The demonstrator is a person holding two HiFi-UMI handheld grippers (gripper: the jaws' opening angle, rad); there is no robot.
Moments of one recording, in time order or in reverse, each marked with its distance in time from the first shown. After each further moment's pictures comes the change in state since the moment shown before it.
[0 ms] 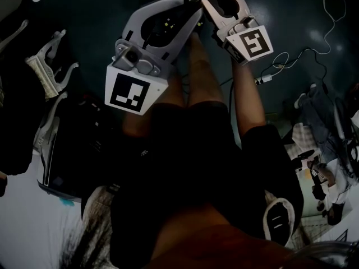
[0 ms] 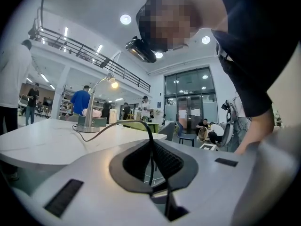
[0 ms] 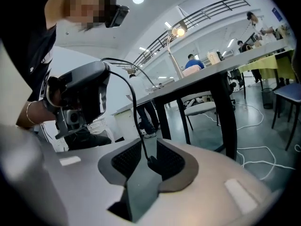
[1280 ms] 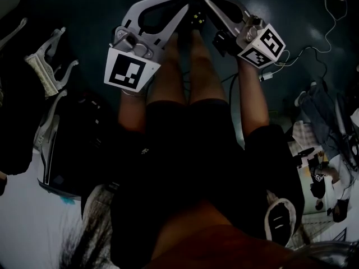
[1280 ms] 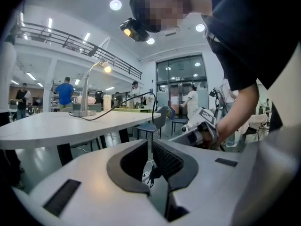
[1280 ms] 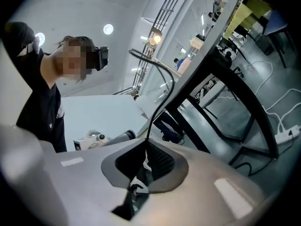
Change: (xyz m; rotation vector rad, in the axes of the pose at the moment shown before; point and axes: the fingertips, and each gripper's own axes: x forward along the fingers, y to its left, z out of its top) left arm -0.024 0.007 -0.066 0.095 0.145 -0.091; right arm -0.018 0.037 0.024 0.386 -0.177 0.274
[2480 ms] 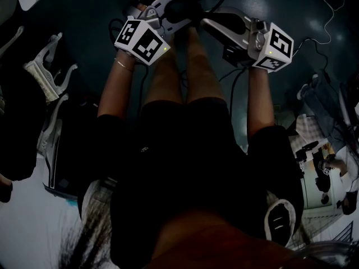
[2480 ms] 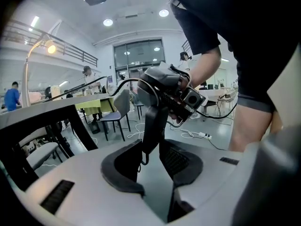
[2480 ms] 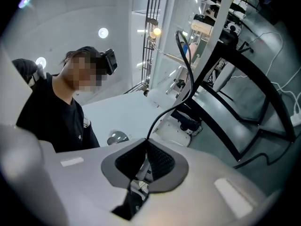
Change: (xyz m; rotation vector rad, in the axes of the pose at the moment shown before) left arm 0.047 -0.075 -0.077 0.294 0.173 -0.438; right arm -0.031 0.054 0.000 0.127 0.115 0.225
